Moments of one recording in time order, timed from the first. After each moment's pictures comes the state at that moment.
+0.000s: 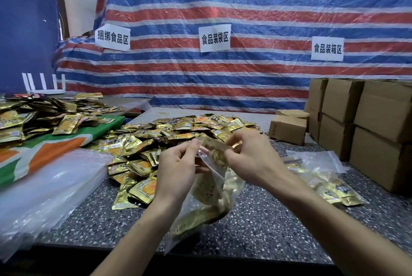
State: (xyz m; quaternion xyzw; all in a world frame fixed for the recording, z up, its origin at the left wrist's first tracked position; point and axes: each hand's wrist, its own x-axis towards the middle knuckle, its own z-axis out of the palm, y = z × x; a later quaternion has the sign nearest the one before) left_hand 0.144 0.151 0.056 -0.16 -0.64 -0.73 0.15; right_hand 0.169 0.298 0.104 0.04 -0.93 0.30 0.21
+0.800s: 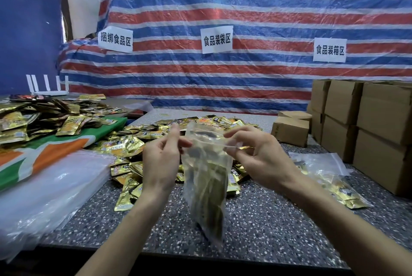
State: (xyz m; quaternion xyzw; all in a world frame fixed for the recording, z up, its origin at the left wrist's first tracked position) left_hand 0.123 0.127 0.061 -0.12 -0.64 -0.72 0.24; right_hand 0.167 0.317 0.102 0.20 -0.89 0.35 0.23
